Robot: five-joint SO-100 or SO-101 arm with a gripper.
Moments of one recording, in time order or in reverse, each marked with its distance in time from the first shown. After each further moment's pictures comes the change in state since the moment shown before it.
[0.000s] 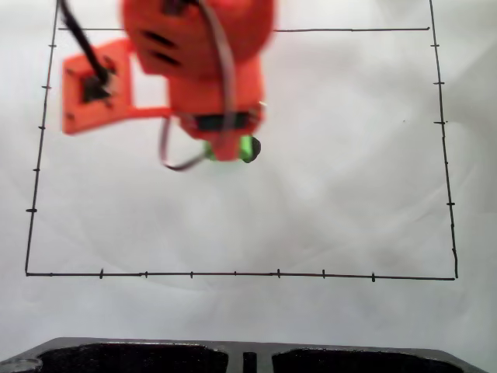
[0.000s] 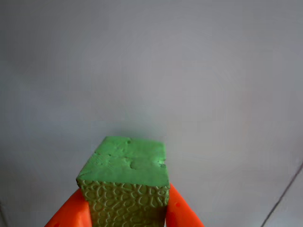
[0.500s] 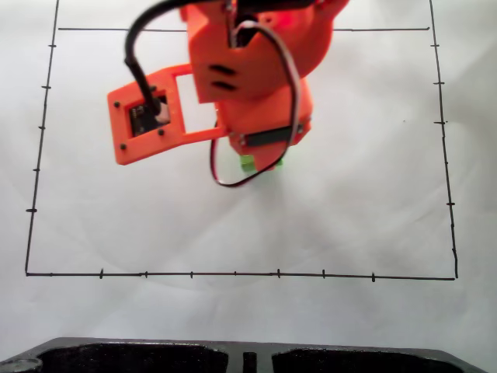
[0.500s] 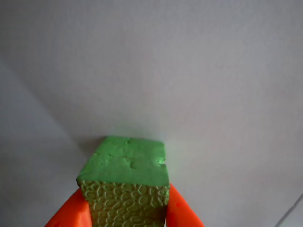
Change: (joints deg) arm -2.5 -3.6 -0.1 -3.5 -0.3
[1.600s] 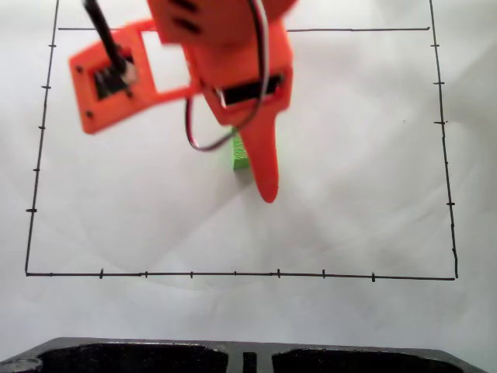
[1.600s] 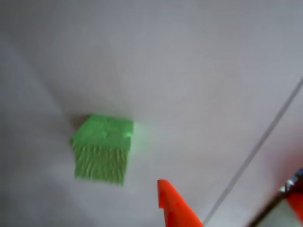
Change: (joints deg) arm 4.6 18.5 2.4 14.8 -10.3
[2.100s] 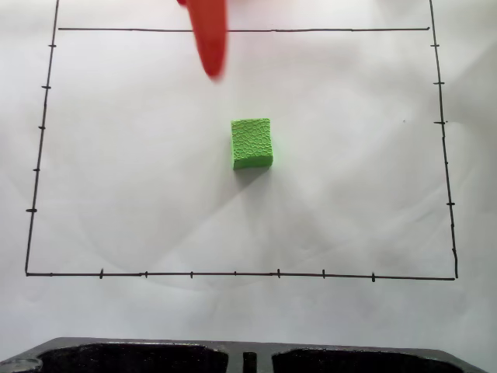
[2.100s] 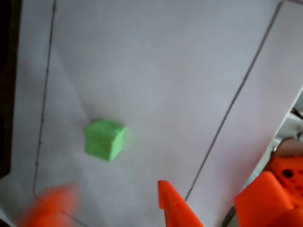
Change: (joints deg) arm 13.9 38.8 6.3 16.5 -13.4
